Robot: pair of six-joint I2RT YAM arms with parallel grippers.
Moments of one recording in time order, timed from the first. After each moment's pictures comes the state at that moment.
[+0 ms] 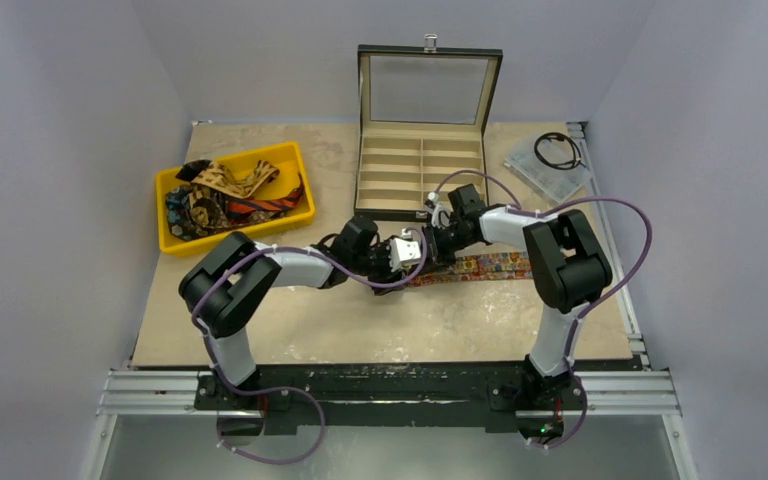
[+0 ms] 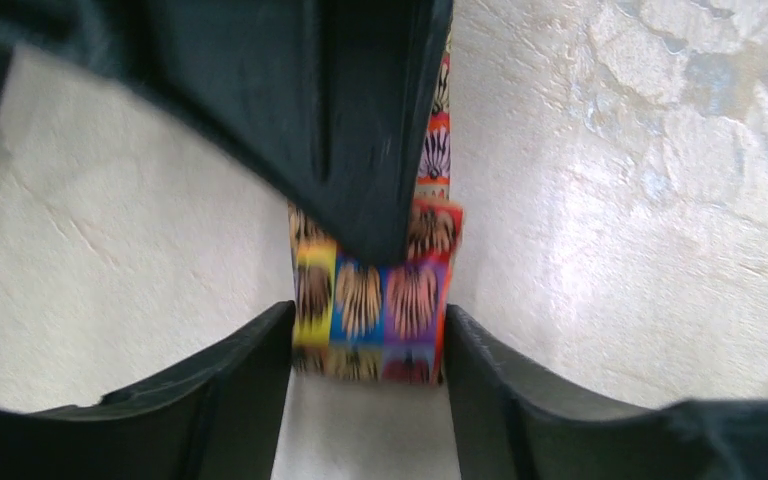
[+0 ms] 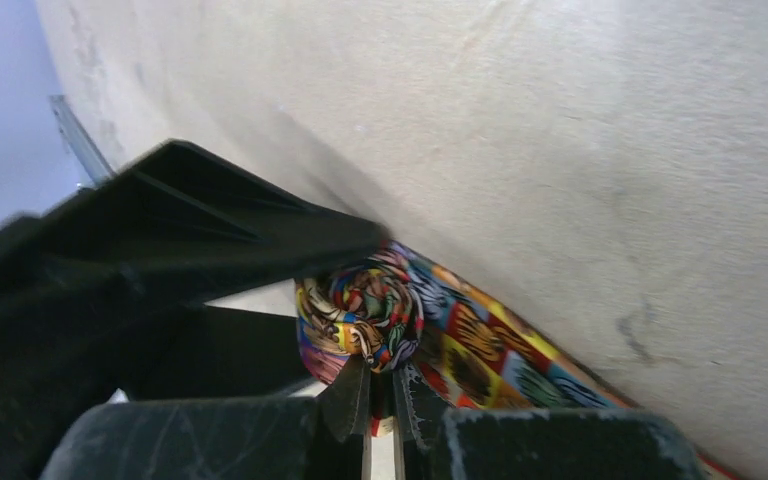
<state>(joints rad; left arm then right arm) -0.74 1.80 0.86 0.21 0.46 0.48 0.37 1.88 1.05 -0.35 -0.76 0.30</state>
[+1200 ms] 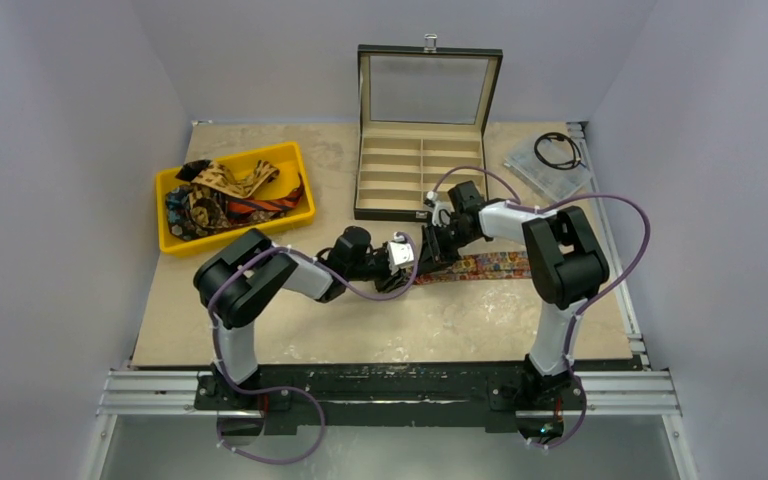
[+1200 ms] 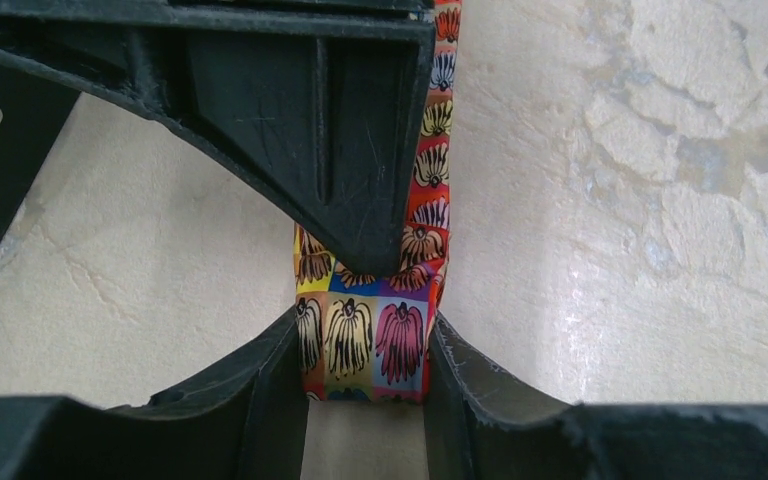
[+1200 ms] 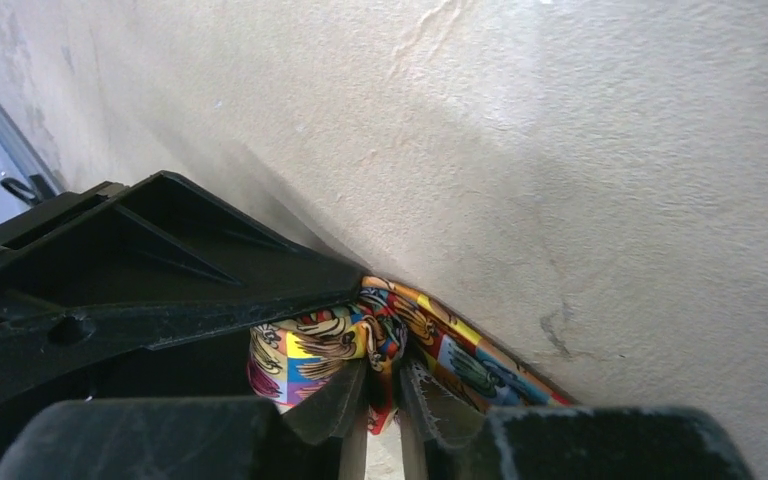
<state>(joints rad) -0.72 1.91 0.71 0.74 0.55 0.32 0.36 1.92 1.11 -0.46 -0.67 0.17</state>
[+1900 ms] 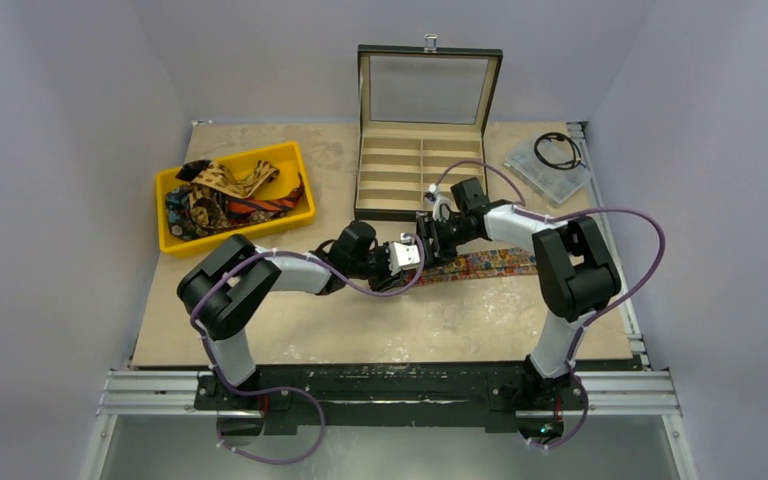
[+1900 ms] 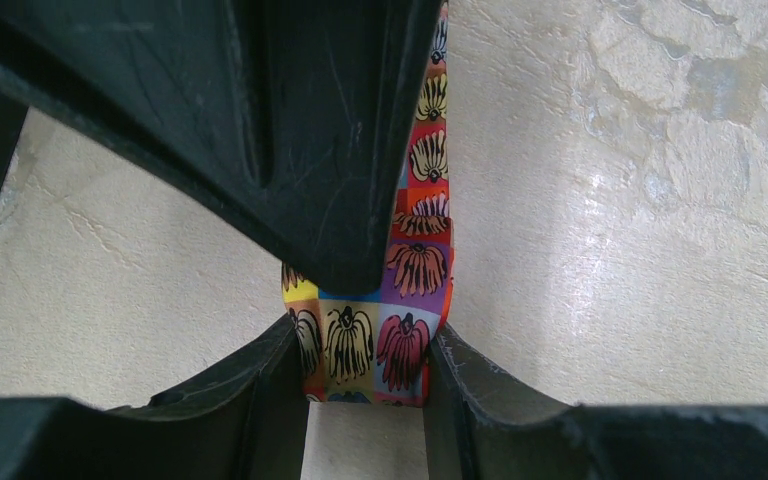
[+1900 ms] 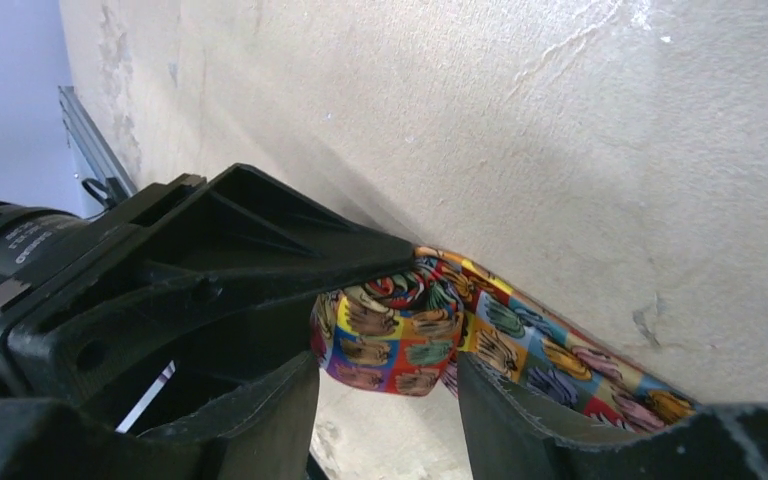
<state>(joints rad) -0.73 1.78 0.78 0.35 0.46 0.45 0.36 1.82 1.07 -0.39 -0.76 0.23</state>
